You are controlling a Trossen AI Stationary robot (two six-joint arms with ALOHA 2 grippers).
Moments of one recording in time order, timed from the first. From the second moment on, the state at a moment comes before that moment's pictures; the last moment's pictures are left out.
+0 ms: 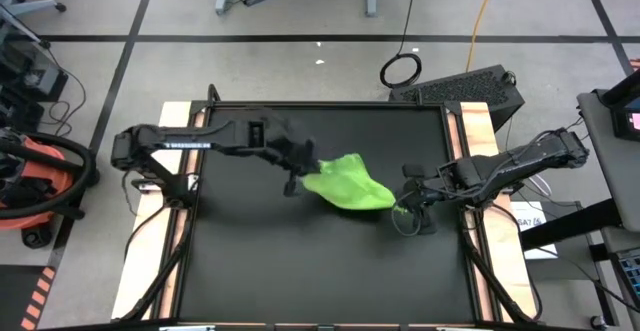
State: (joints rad) left arm 0.09 1.55 1.36 -0.61 0.13 0.20; right arm 0.26 1.09 0.89 -0.91 0.11 0.16
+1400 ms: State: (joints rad) left arm 0.05 1.82 1.18 -0.42 0.43 -0.10; right arm 0.27 1.10 0.73 -0.81 -0.05 0.11
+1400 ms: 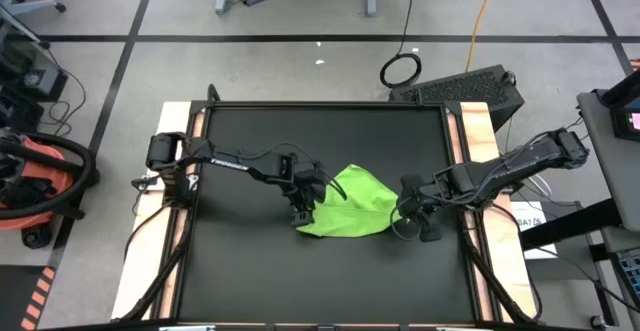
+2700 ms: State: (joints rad) left arm 0.08 1.91 1.27 -0.67 0.36 0.12; right arm 0.27 1.13 0.73 -0.81 -0.02 0.13
